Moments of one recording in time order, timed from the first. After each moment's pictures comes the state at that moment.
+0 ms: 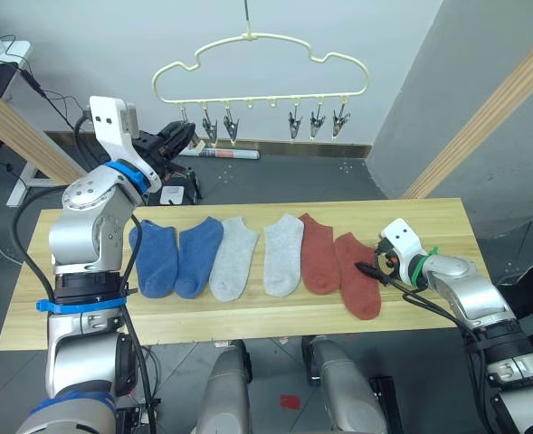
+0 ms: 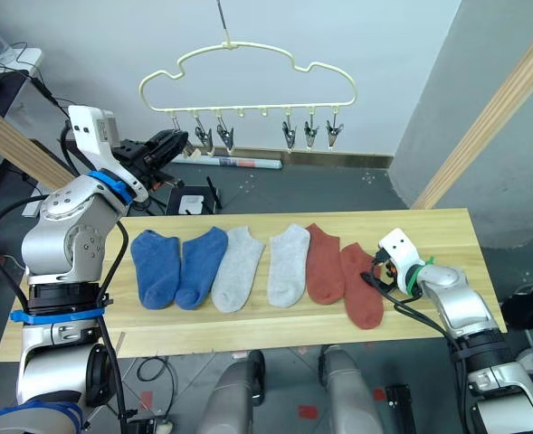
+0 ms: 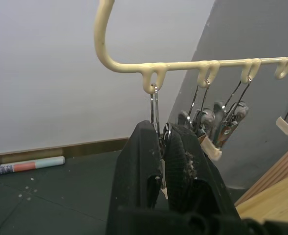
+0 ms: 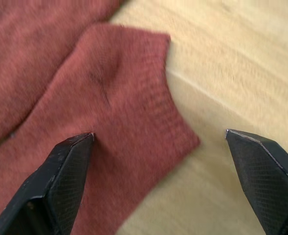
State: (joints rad) left arm -0.71 0.54 0.23 0.12 -0.40 0.44 -0.56; right arm -0.41 -0.59 0.16 0.20 0.13 0.51 0.64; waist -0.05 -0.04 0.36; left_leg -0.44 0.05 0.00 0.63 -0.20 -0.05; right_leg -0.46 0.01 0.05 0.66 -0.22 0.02
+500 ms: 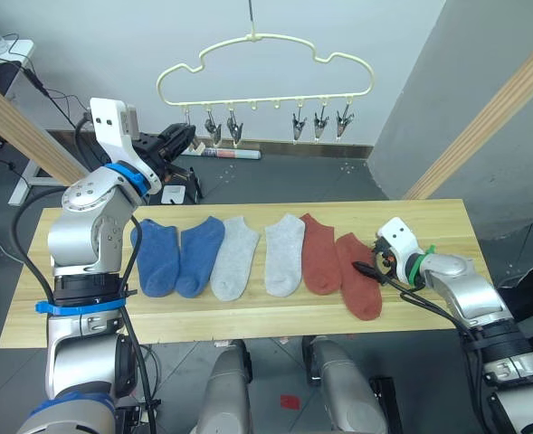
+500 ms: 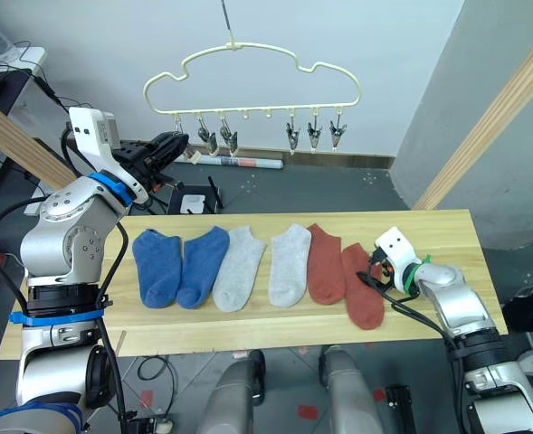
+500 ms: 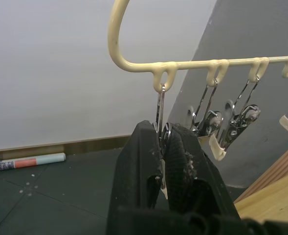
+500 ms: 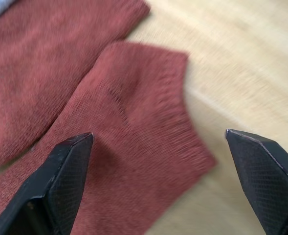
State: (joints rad) left arm -0.70 0.54 0.23 0.12 -0.40 0.45 -0.56; right arm -0.42 -0.56 0.16 0.22 0.10 0.50 0.67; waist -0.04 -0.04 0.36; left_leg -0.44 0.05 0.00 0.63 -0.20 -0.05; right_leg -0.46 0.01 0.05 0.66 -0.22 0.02
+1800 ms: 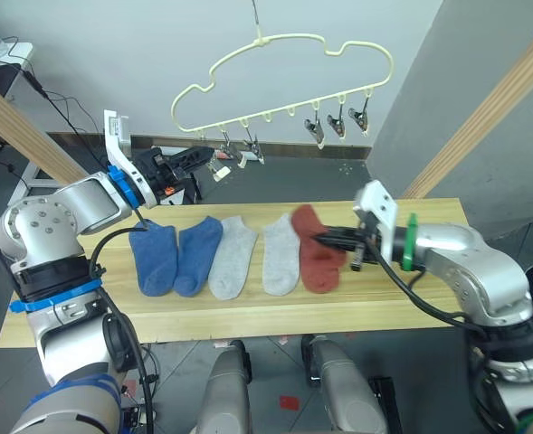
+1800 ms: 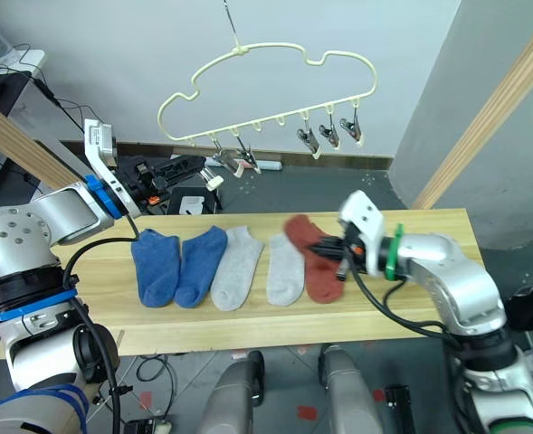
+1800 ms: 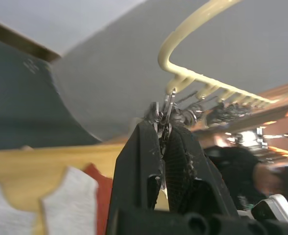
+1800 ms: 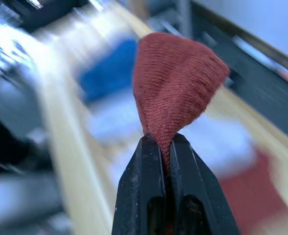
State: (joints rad) left arm -0.84 0.51 0.55 0.18 -1.00 1.35 -0.38; right arm -0.59 -0.43 0.18 -0.36 0.43 0.88 0.83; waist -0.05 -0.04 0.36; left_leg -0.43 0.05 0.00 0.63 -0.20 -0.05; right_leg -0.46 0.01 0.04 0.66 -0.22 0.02
